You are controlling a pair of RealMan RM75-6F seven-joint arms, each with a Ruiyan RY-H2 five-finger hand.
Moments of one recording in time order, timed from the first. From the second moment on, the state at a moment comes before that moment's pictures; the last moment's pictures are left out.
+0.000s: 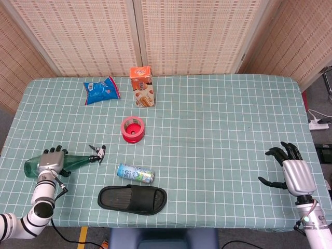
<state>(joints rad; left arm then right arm) -0.77 -1.22 -0.13 -1.71 0.10 1.01 0.90 0.16 -1.13 0.07 -1.65 -1.44 1.37 -0.03</state>
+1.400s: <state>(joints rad) -0.85 -1.25 -0.09 -1.55 0.11 0.92 0.68 0.15 -1.14 0.08 -1.64 -1.44 1.39 -0.04</state>
